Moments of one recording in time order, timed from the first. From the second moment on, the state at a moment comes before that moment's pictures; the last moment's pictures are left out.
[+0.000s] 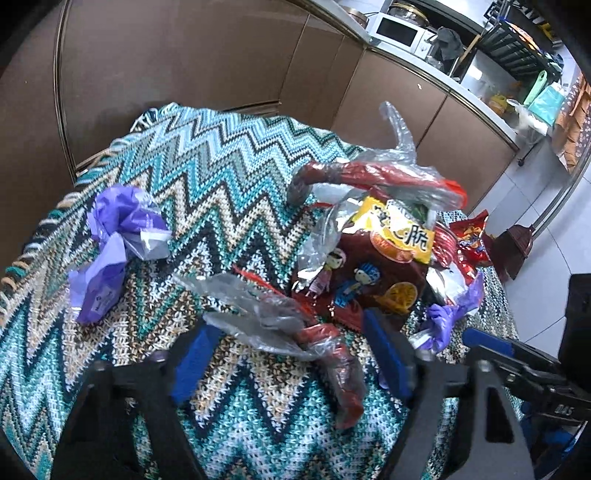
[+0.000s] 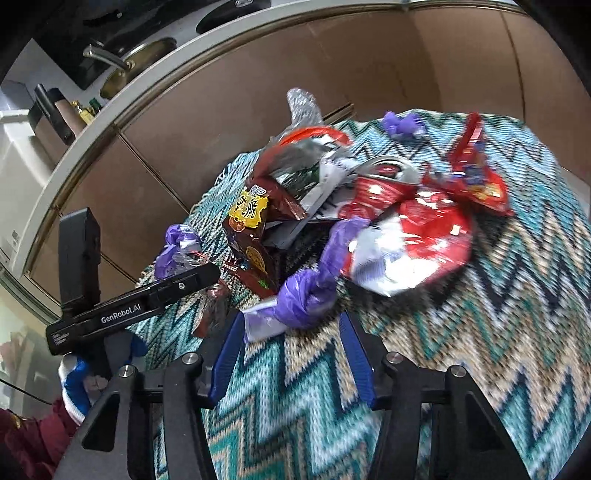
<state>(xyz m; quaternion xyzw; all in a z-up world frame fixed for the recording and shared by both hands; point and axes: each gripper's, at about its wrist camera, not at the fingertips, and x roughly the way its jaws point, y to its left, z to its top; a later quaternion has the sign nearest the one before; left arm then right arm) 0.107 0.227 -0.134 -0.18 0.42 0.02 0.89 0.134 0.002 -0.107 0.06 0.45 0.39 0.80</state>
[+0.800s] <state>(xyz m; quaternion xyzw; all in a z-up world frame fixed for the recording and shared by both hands) 0.050 0.211 -0.082 -0.16 0.37 0.00 0.91 0.107 0.000 -0.092 0.07 0.42 0.39 0.81</state>
